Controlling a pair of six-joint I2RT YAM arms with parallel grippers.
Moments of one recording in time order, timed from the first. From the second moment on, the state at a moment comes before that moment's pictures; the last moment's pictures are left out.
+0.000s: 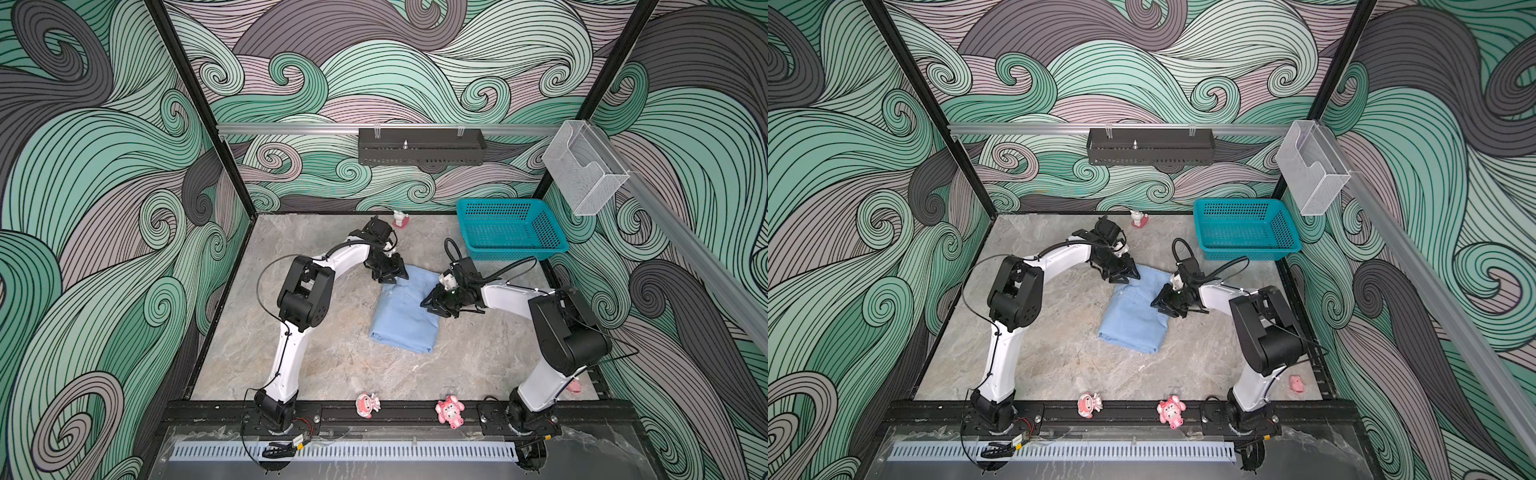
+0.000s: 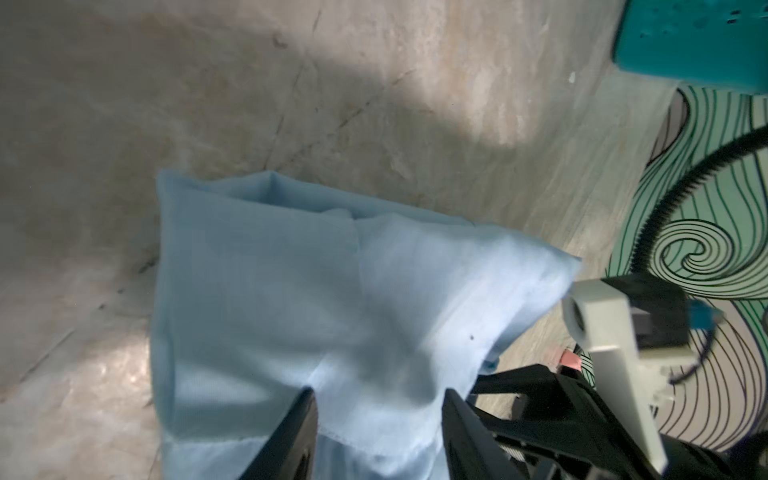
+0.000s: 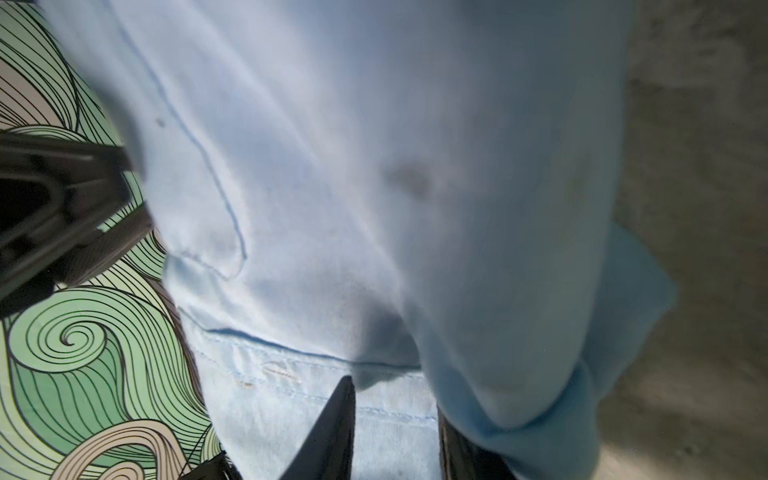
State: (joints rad) left arm -0.50 2.25 1.80 -0.79 0.53 -0.57; right arm 0.36 1.71 0.87 -0.28 -0.56 0.74
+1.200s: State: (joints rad) left arm -0.32 2.13 1.40 -0.61 0.78 -0.71; right arm 0.56 1.64 0.77 -0.36 -0.56 0.73
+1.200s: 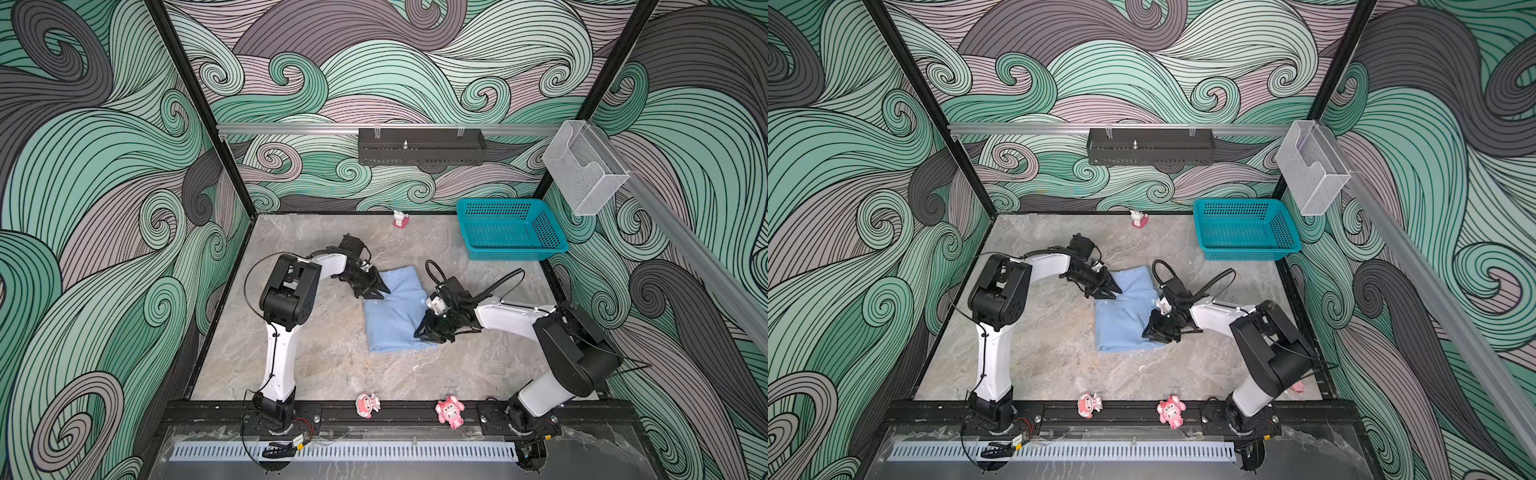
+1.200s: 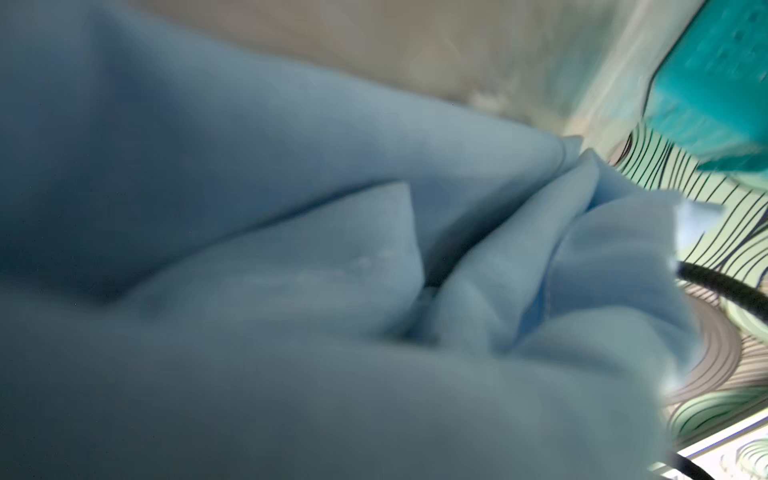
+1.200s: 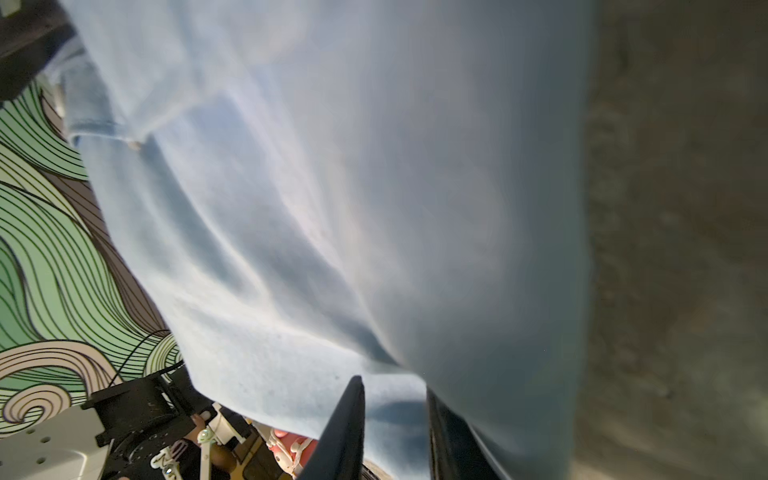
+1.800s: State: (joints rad) left arm -0.13 1.83 1.26 -0.63 0.69 -0.68; right arm 0.66 1.74 1.23 -0.58 -0.54 0.59
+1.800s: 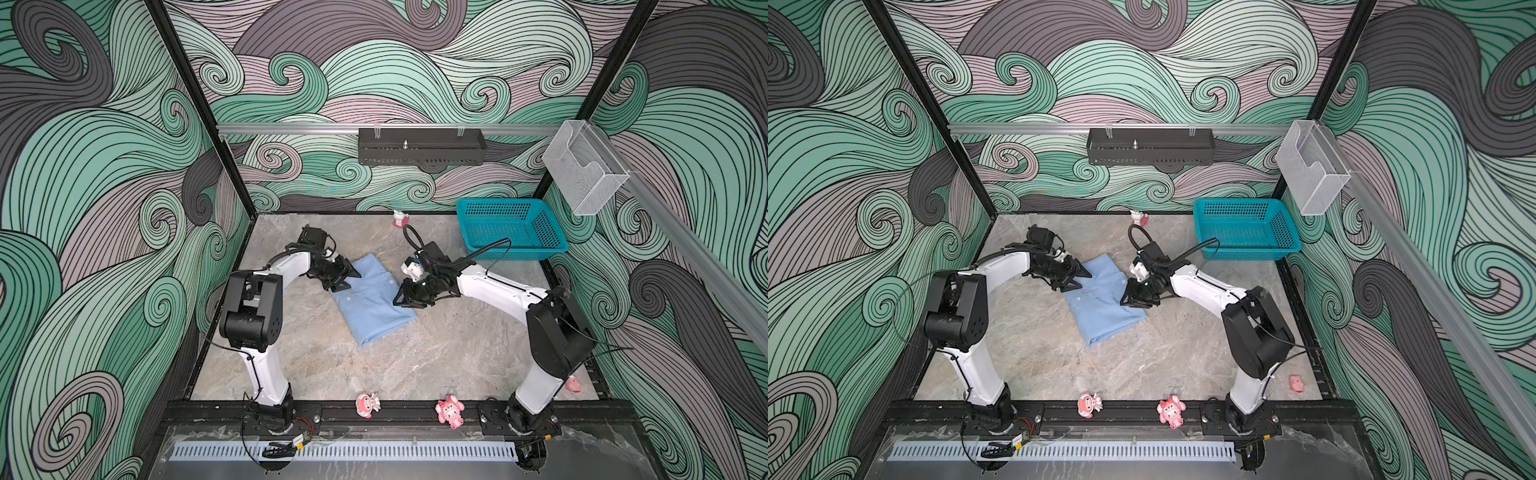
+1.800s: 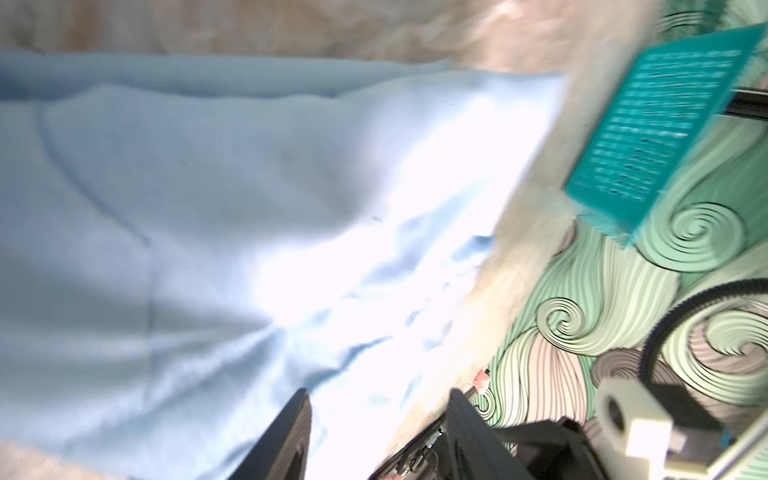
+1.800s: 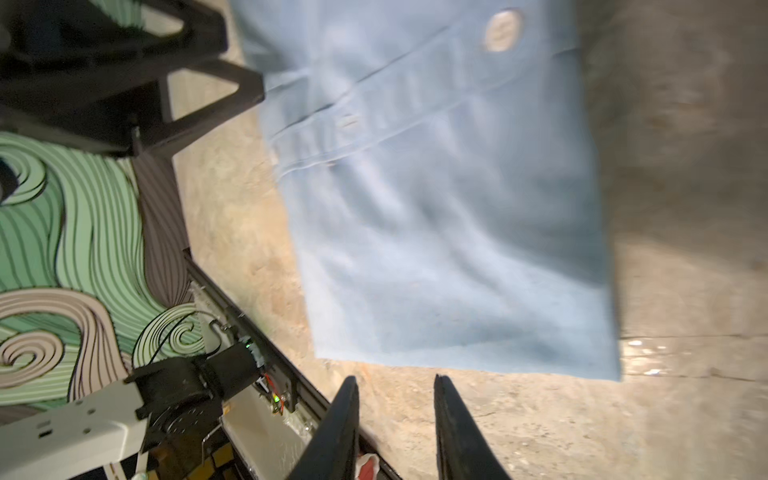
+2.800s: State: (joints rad) left arm -0.01 2.01 1.37 -0.65 0.75 -0.67; right arm 0.83 1.89 1.21 -0.45 -0.58 0.67
